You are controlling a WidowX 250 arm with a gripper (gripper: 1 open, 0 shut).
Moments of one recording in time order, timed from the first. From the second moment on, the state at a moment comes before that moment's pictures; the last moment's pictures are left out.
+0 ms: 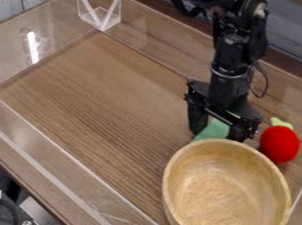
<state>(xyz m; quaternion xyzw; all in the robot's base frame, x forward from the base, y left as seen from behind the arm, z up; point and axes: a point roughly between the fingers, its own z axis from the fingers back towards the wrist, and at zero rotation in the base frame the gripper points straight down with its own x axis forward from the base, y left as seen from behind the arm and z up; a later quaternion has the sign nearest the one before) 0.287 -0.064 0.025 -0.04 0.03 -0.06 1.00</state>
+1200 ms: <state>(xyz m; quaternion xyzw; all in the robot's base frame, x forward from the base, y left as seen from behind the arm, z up) 0.289 -0.041 0.019 -0.01 0.04 -0.07 1.00</state>
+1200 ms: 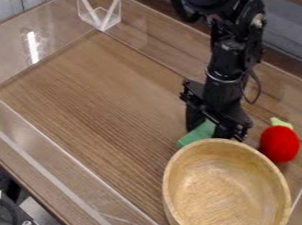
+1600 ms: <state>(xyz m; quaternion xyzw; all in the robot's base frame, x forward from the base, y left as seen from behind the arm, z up) 0.285 -0.029 0.025 0.01 0.05 -0.08 1.00</state>
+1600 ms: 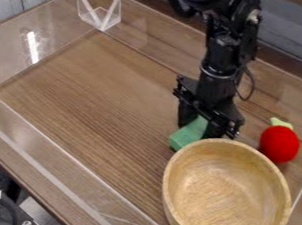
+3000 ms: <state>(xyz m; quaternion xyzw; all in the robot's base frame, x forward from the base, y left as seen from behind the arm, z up) 0.341 0.010 0.116 -0.01 -0.04 -0.03 1.00</state>
